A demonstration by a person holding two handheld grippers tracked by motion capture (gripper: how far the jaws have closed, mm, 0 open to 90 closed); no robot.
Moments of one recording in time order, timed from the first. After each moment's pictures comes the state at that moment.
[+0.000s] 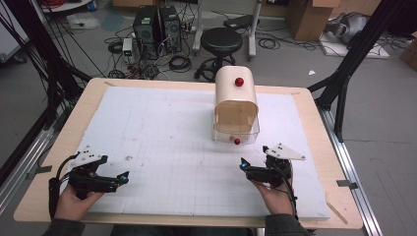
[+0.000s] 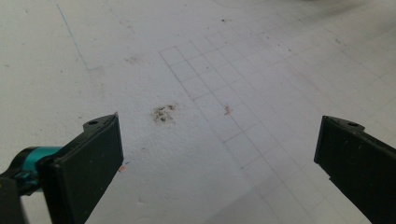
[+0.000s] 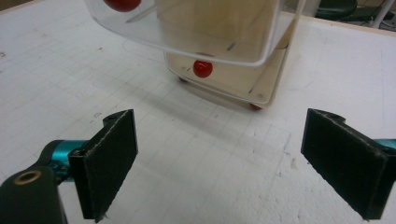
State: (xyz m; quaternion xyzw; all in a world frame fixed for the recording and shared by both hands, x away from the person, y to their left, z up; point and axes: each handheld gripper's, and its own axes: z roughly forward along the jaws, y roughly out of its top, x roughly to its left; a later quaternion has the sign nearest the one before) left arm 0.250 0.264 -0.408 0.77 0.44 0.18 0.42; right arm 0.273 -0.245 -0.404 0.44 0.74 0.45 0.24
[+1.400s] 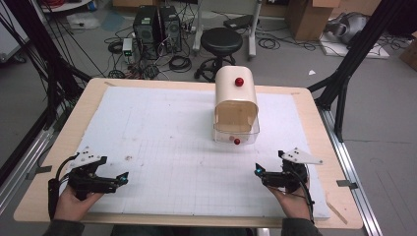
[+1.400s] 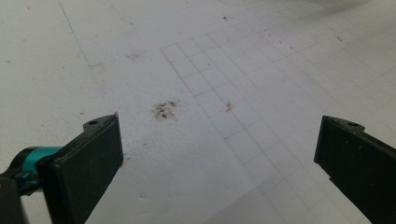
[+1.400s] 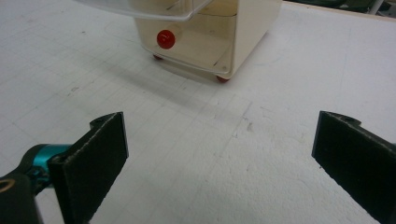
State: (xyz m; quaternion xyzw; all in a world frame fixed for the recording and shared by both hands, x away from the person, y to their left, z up) left arm 0.248 0.265 -0.409 0.77 0.44 0.18 0.42; right arm 0.264 -0.287 -0.411 0.44 0.74 0.45 0.24
